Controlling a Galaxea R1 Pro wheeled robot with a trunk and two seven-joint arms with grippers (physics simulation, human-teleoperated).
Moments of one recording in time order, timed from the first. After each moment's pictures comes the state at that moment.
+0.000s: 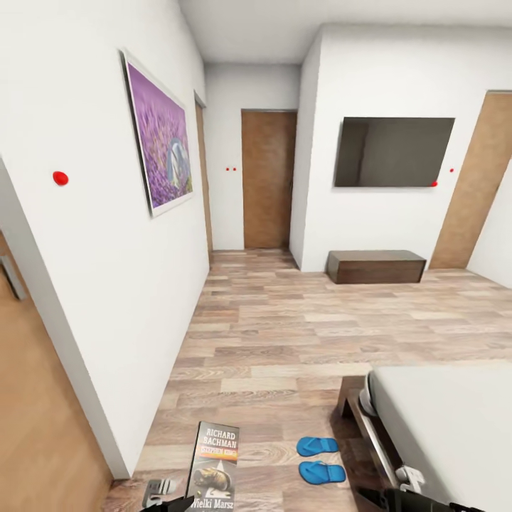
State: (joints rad) left arm -0.27 0.12 0.03 -0.42 0.28 0.07 -0.91; right arm -0.50 -0.35 0.45 -0.06 -0.70 0.09 0.98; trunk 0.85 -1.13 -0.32
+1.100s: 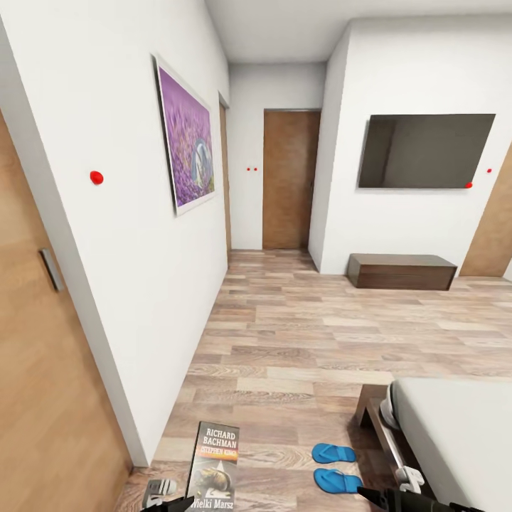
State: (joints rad) left arm -0.27 0.12 0.03 -0.42 0.28 0.07 -0.91; right arm -0.50 -0.35 0.45 -0.06 -0.70 0.09 0.98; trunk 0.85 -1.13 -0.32
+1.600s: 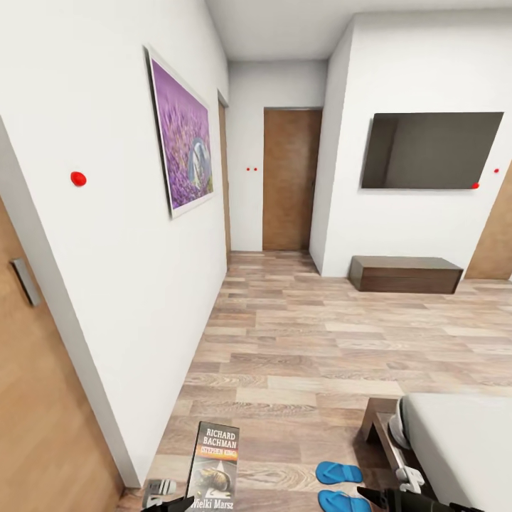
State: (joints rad) left arm -0.27 0.12 0.03 -0.42 0.28 0.07 -0.91; right arm -0.50 -0.35 0.45 -0.06 -0.70 0.09 0.98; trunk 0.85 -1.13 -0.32
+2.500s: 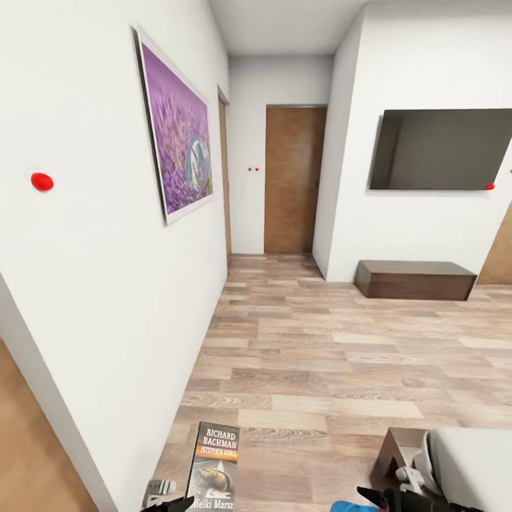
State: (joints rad) left arm -0.27 0.12 0.03 -0.42 0.28 0.07 -0.91; right arm -0.50 -0.35 0.45 -0.06 -0.70 0.09 0.98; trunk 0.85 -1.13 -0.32
